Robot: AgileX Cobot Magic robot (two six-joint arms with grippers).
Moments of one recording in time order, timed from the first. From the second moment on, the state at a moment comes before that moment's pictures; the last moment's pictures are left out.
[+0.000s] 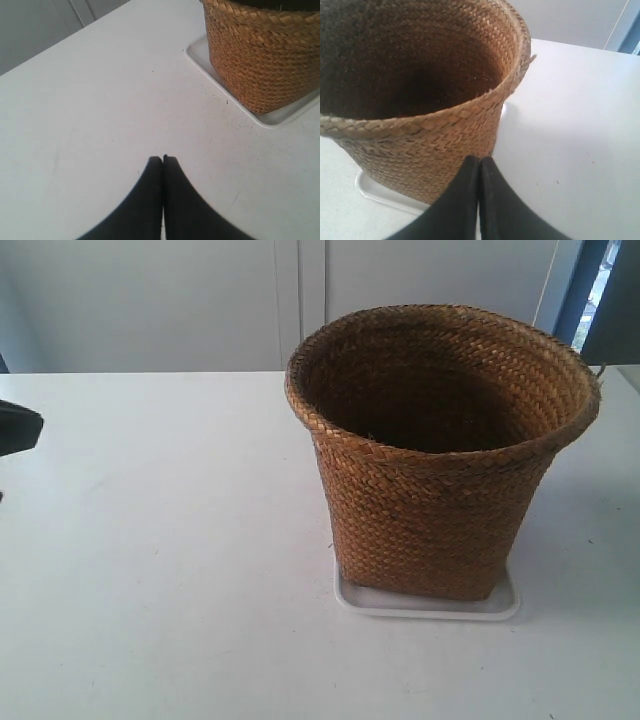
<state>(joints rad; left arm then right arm) -0.46 0.79 -0.83 0.07 0.68 0.10 0.02 0.64 -0.64 0.16 0.57 -0.17</state>
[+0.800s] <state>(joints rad) -0.46 0.69 -0.76 0.07 0.80 0.11 0.02 0.63 -0.63 0.16 0.62 -0.16</state>
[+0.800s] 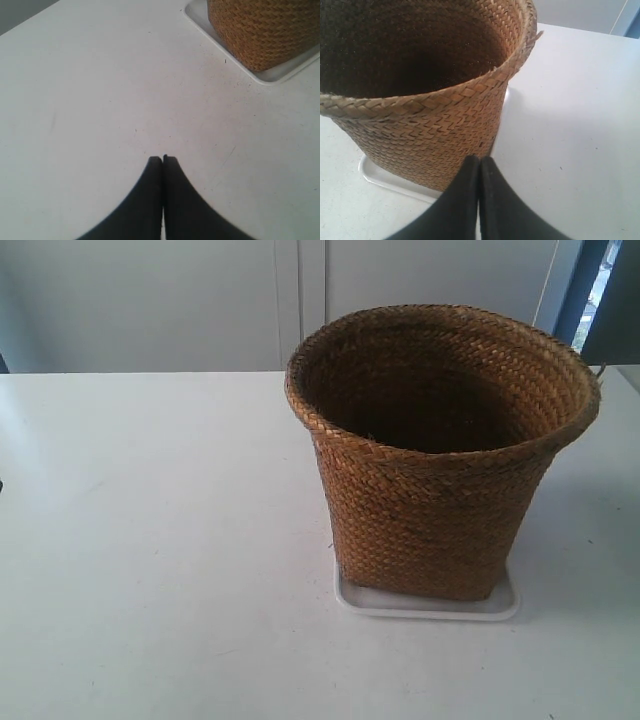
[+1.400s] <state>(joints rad) -0.06 0.15 -0.22 0.15 0.56 0.03 0.02 0.63 -0.63 0.16 0.62 -0.16</state>
